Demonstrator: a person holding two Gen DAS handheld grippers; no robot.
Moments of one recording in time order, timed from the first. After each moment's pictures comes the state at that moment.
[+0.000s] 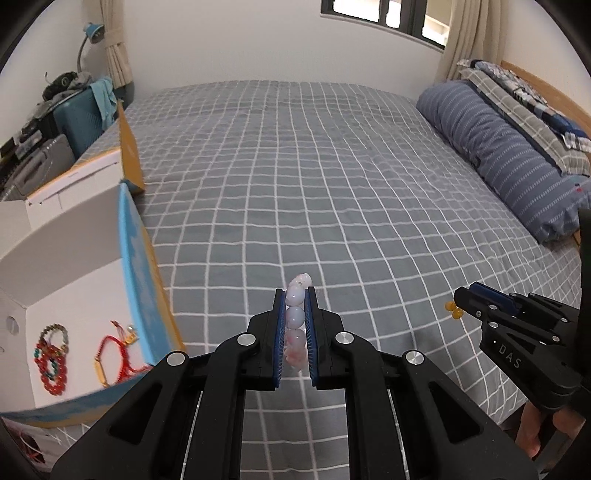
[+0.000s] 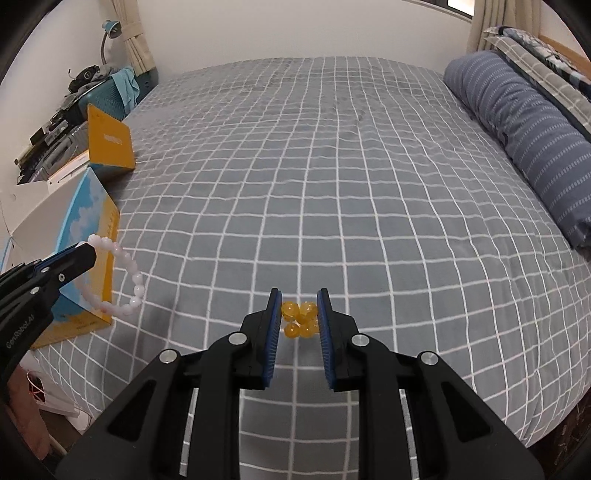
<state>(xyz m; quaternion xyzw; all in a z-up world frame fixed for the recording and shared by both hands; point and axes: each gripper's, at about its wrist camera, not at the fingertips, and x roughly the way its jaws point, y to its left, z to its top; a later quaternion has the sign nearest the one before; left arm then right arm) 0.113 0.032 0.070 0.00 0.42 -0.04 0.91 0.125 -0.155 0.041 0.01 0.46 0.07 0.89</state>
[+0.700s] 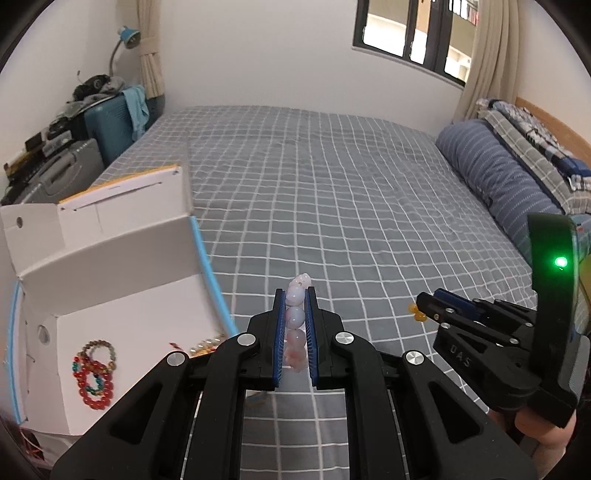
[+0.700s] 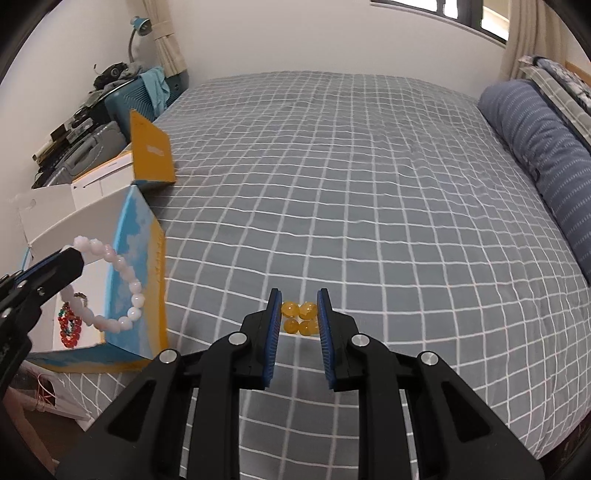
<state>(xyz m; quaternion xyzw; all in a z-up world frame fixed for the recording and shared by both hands) 0.099 0.102 0.124 -0.03 0.38 -0.01 0.92 0.150 -0.056 0.076 0.00 0.44 0.11 0.89</state>
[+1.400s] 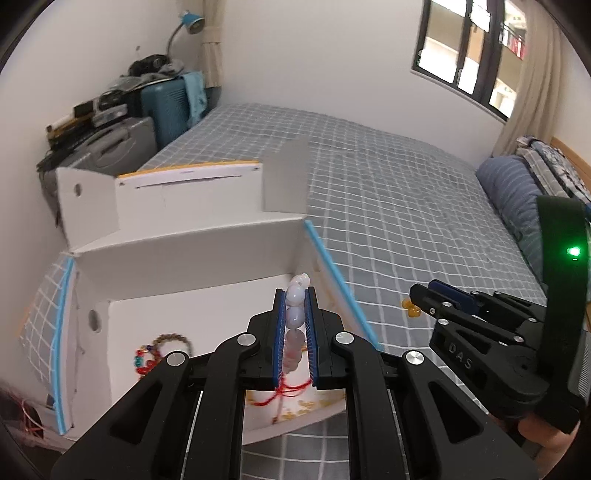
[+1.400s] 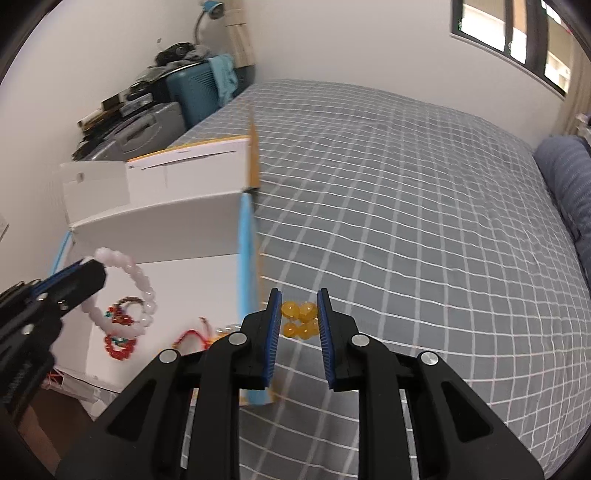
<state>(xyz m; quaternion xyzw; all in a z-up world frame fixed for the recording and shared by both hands) 0.073 0.219 0.136 -0.08 0.38 0.06 0.92 0.140 0.088 0.104 -0.06 0.42 0.19 0.89</state>
